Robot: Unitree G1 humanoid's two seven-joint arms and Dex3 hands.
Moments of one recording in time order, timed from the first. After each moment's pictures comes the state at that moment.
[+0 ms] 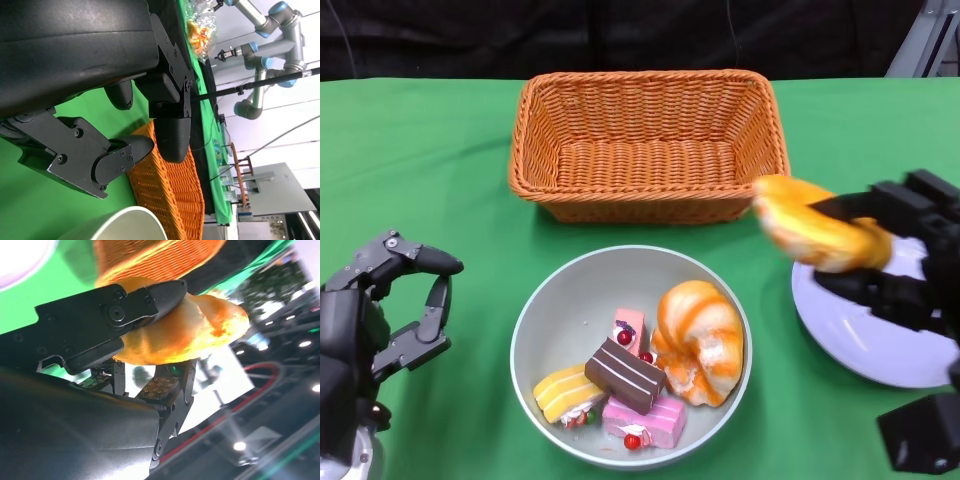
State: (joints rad) left arm -0.26 0.12 0.24 0.76 -0.17 -0.75 -0.18; right arm -0.16 -0.35 0.05 0.25 -0.58 -0.65 -0.50
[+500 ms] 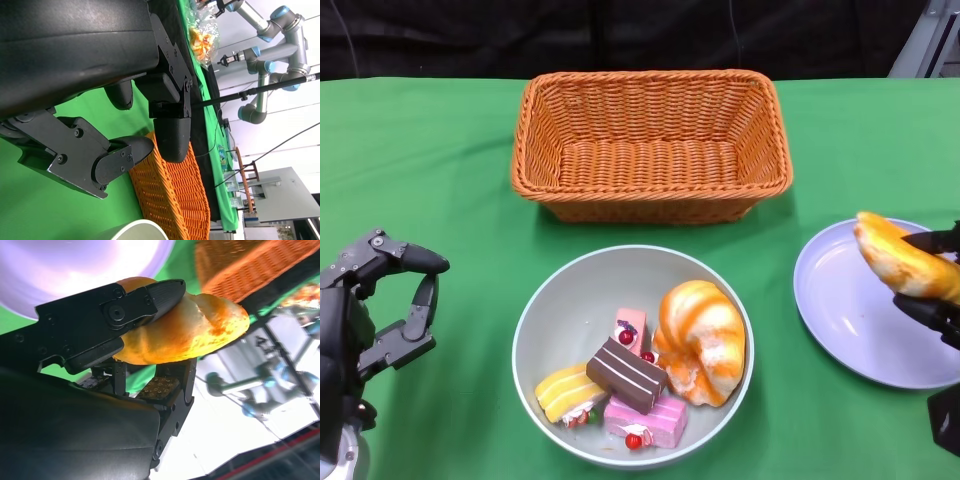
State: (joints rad) left arm -0.27 0.14 0.25 0.77 -0.17 -0.74 -0.18; right arm -0.18 -0.39 -0.01 0.60 -0.56 -0.66 -0.56
